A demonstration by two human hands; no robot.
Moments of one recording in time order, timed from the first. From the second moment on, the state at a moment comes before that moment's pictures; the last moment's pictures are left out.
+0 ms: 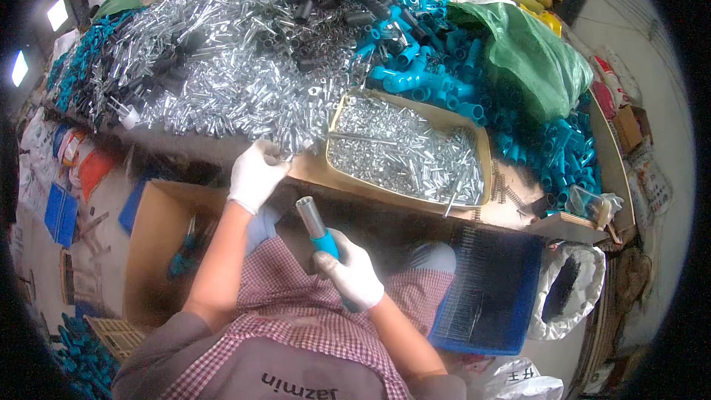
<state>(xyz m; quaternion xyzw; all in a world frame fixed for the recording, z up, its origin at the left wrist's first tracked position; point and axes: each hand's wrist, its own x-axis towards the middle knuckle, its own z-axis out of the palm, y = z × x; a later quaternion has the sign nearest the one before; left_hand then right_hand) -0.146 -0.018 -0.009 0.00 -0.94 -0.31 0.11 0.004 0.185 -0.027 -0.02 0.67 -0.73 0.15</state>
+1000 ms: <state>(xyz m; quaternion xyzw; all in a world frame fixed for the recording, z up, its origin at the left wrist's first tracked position) -0.061 -0.042 0.029 -0.41 -0.58 -0.67 -0.22 0.004 0.206 -0.015 -0.20 0.62 -0.70 0.30</state>
